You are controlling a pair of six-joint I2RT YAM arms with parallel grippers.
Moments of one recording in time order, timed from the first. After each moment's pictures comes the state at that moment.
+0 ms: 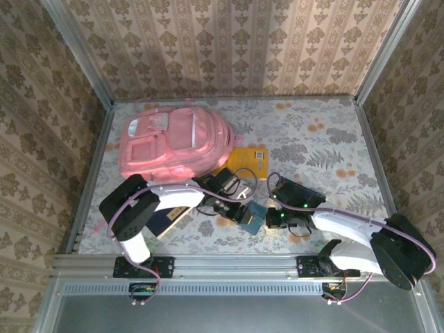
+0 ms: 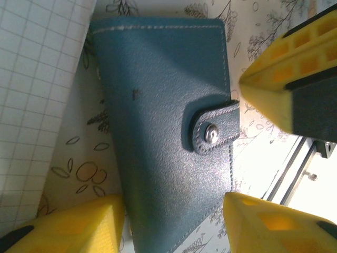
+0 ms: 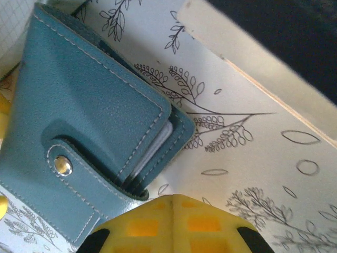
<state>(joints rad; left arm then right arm) -0.96 1.73 0.89 -0.26 0.56 -0.43 0.66 1.20 0.44 -0.38 -0.19 0.66</state>
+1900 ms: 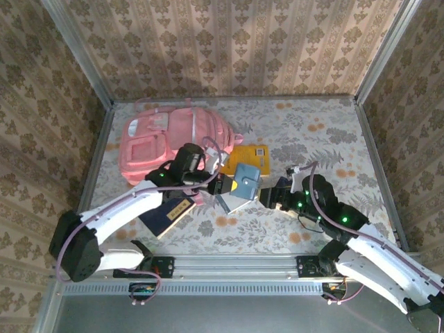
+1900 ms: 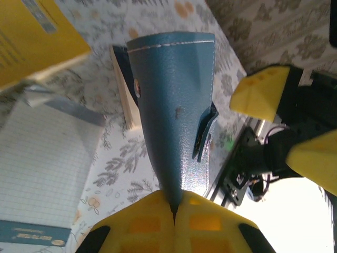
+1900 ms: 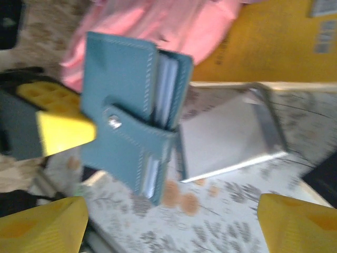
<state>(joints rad) -0.77 1.25 0.87 -0.26 0.59 -0.47 0.62 0.67 0.56 -0.36 -0.21 0.68</state>
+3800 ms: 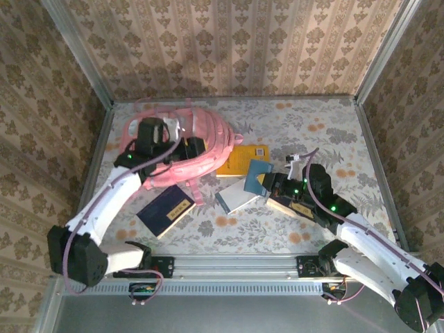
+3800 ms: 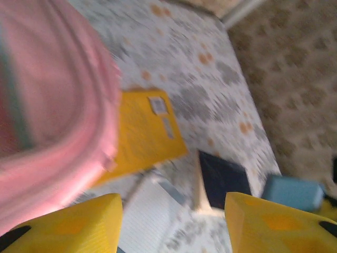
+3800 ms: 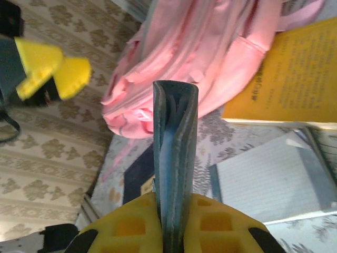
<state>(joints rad) -0.37 1.27 1.09 -0.42 0.51 -0.50 0.50 0.83 0.51 -0.06 -0.33 0.78</state>
